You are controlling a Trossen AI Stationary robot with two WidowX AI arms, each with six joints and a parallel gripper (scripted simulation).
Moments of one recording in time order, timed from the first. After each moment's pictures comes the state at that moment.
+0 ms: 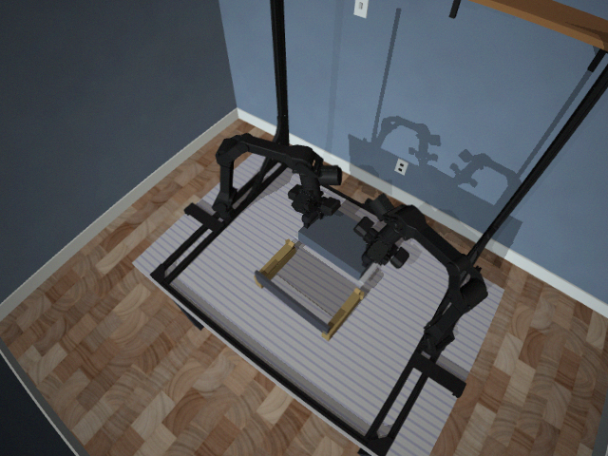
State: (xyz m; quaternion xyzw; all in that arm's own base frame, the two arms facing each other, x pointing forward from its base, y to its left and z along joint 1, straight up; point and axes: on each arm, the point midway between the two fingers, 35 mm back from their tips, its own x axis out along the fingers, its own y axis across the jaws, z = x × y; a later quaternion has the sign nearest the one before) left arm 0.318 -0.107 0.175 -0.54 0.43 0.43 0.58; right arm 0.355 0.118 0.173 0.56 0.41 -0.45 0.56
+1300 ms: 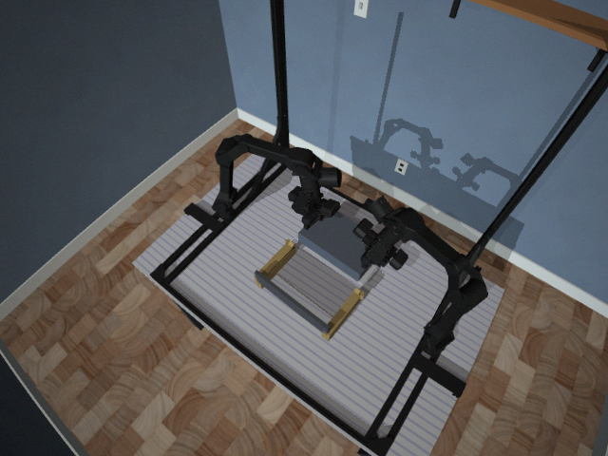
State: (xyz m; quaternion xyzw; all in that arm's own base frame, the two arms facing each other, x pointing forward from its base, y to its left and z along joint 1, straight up) left arm 0.319 -0.108 0.163 -0.54 0.43 0.42 0.58; right arm 0.354 0.120 0.161 0.56 0.41 -0.45 0.56
